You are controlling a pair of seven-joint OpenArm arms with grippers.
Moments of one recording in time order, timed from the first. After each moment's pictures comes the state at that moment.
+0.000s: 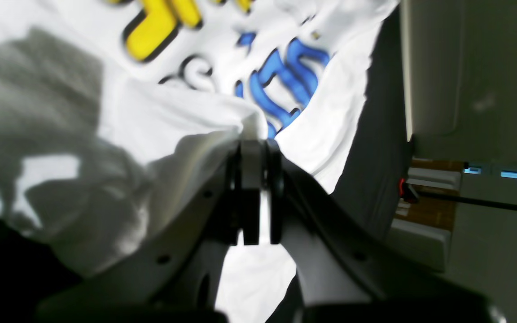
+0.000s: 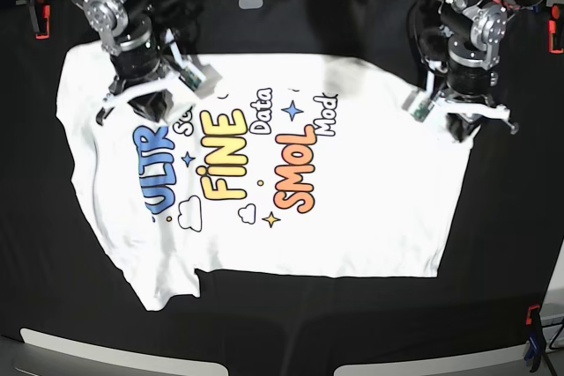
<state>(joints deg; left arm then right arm) 10.5 -37.4 37.7 104.1 28.2 18.3 44.0 -14.4 45.0 -38.0 111.2 -26.6 -8.1 -43.4</state>
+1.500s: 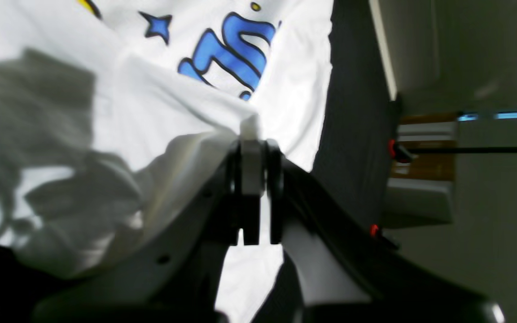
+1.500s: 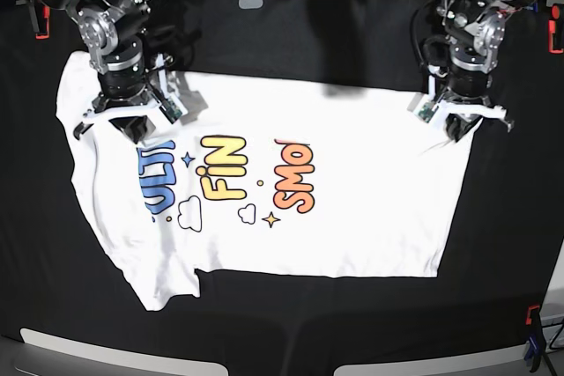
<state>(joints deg) 9.7 -32.3 32.7 90.3 23.5 18.6 26.3 -13.2 43.3 -32.9 111.2 -23.6 -11.1 -46.4</state>
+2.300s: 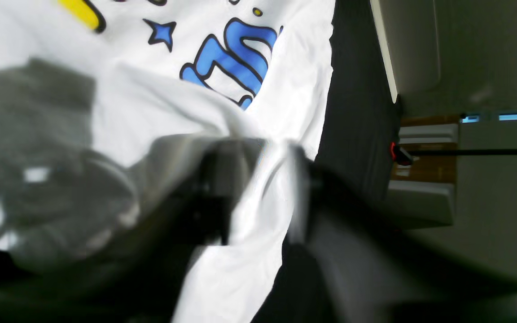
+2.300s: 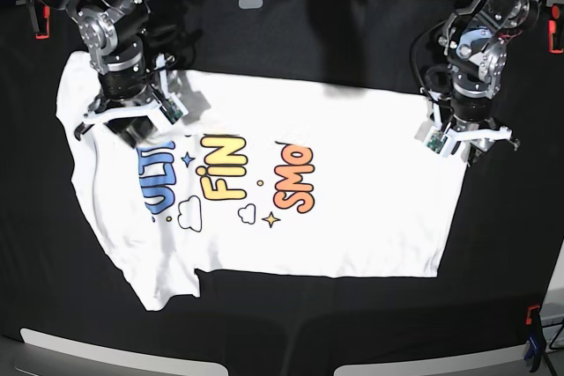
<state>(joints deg) 4.2 -32.2 32.7 87.6 15.8 18.6 29.0 -13.2 43.3 -32.8 111.2 -23.9 -11.1 -46.3</state>
